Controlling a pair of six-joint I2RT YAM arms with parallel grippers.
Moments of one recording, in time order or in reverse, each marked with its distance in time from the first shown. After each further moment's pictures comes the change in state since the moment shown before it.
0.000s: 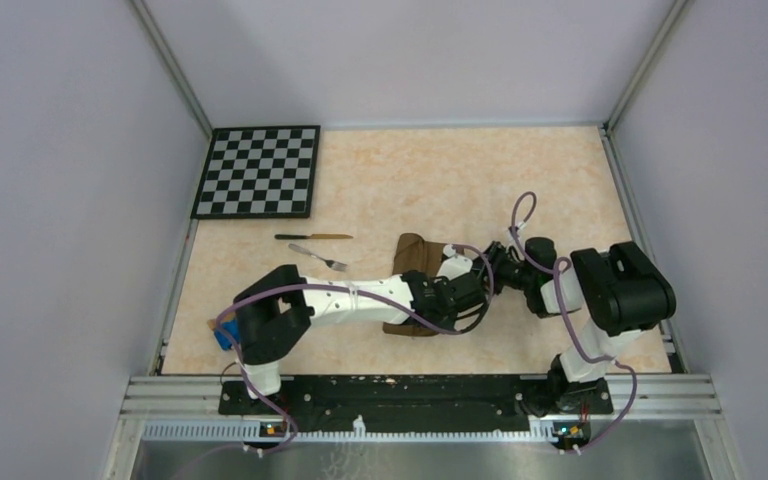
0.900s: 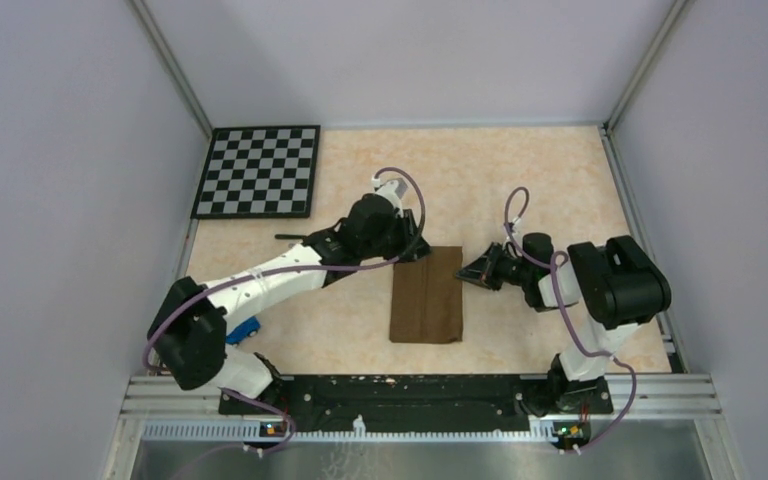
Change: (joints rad) left arm 0.388 -0.397 -0.262 0.435 0.402 0.048; right arm 0.000 0.050 0.048 -0.014 -0.014 -0.111
